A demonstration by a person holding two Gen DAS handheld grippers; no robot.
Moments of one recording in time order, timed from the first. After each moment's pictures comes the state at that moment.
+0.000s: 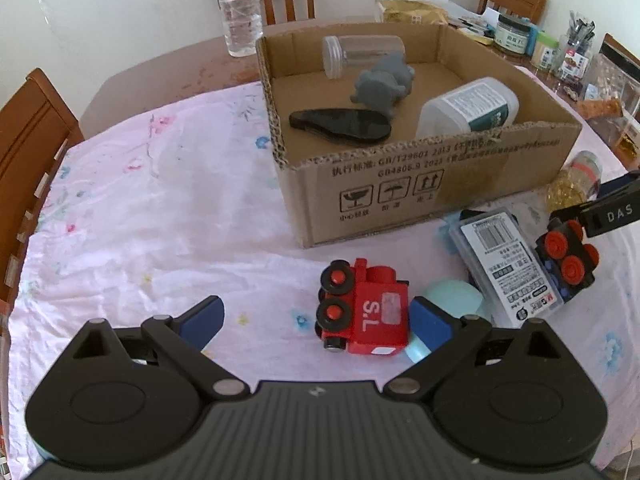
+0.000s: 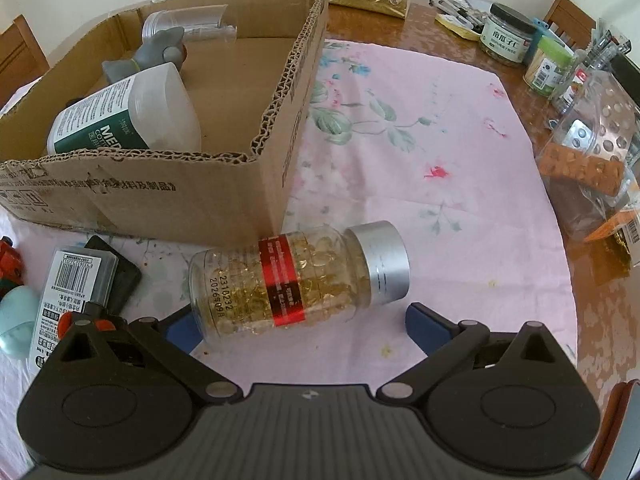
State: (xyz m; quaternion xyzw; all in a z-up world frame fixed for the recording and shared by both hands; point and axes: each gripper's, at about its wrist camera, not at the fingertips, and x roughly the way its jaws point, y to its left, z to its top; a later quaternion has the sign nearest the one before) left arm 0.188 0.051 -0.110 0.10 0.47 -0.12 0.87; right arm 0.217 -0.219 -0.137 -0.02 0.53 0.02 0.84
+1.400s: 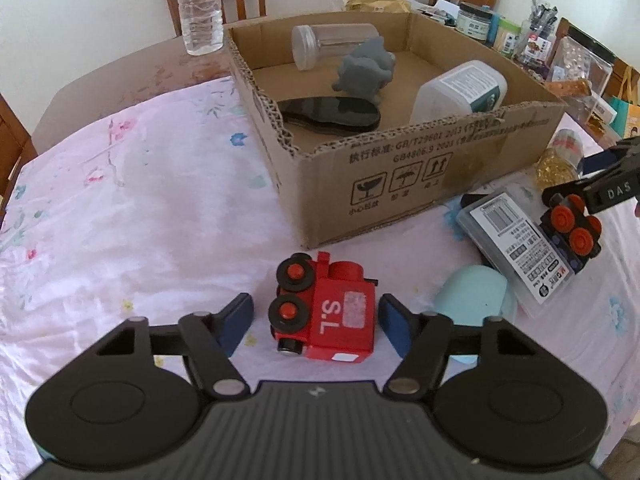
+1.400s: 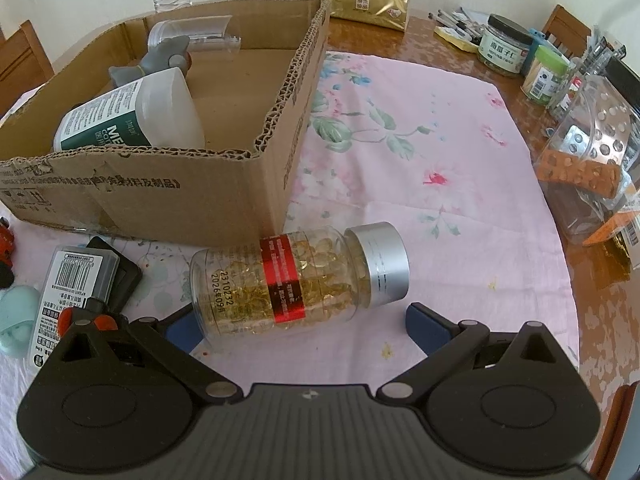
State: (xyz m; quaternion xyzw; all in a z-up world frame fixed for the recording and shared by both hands) left arm 0.210 0.075 -0.126 0.10 0.47 -0.20 0.86; right arm 0.211 -0.222 -0.137 -0.03 0.51 0.02 0.86
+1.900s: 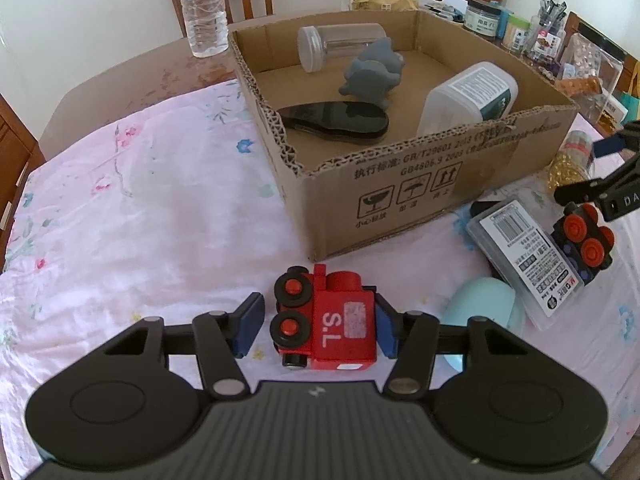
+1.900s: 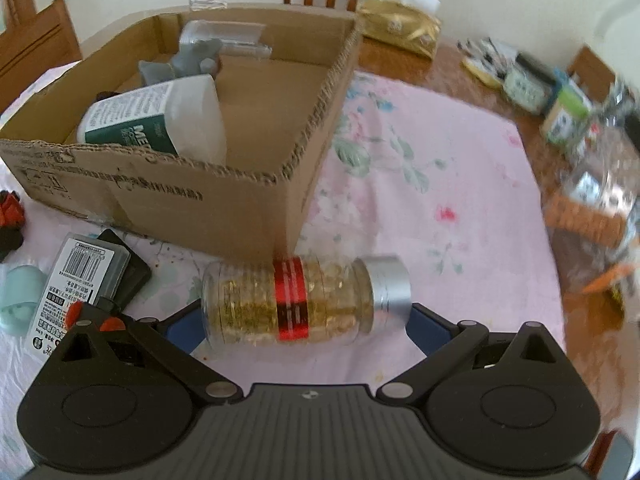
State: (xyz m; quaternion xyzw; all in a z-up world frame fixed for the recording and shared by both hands) left arm 0.214 0.069 -0.124 0.11 0.47 -0.19 0.86; right arm 0.215 -0.215 -0.128 -0.08 0.50 0.06 0.86
